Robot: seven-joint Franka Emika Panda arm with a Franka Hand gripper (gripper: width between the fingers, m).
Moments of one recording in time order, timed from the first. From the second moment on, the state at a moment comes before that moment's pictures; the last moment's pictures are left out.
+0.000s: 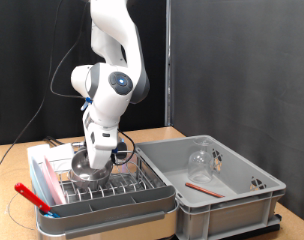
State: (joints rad) arm -0.50 -0.20 0.24 -2.70 -0.34 2.04 -0.81
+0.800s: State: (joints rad) arm -0.50 -0.23 0.22 -2.68 -0.26 2.06 -0.87
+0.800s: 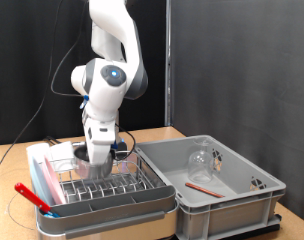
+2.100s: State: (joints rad) arm -0.52 -0.19 0.20 -2.47 -0.20 2.00 -0.90
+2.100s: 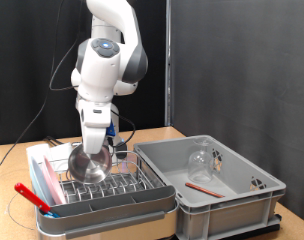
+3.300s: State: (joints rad) arm -0.52 -0.08 0.23 -2.45 -0.29 1.94 -0.94
